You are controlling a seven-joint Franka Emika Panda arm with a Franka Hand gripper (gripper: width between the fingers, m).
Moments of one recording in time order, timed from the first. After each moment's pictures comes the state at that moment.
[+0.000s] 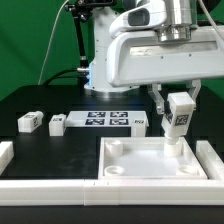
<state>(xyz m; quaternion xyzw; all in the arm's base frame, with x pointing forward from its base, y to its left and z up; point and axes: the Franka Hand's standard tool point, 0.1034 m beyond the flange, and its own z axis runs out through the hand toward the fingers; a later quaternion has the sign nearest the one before) 0.618 0.089 0.118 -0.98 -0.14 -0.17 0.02</state>
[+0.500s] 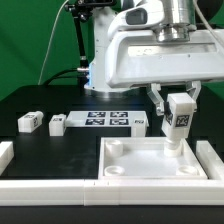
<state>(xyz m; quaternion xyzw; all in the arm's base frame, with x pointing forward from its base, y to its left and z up) 0.622 0.078 0.119 -0.95 -0.14 -0.28 0.01</state>
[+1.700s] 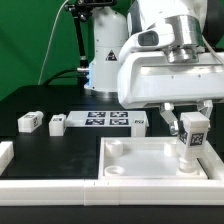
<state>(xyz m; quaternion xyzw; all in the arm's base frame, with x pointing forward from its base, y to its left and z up) 0.626 0.105 0.087 -0.95 -0.15 -0.29 0.01</state>
